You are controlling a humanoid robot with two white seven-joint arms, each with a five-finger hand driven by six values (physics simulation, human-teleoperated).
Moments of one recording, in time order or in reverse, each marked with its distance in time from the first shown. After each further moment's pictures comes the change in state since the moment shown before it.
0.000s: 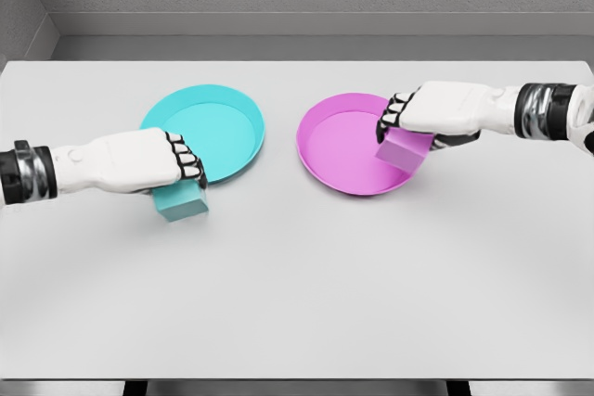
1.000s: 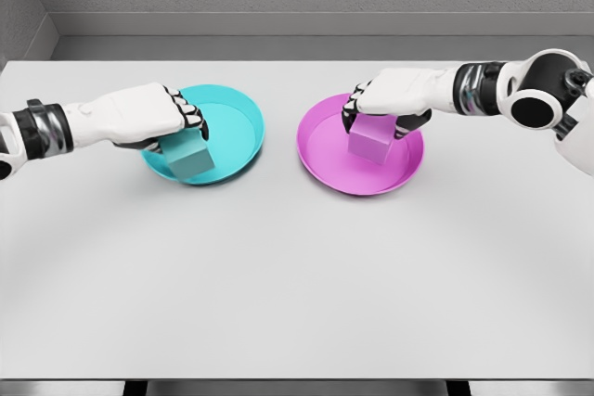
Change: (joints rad) left arm -0.126 -0.151 -0.014 0.261 0.001 0.000 0.000; right arm -0.147 0.183 0.164 0.192 0.000 0.049 0.000
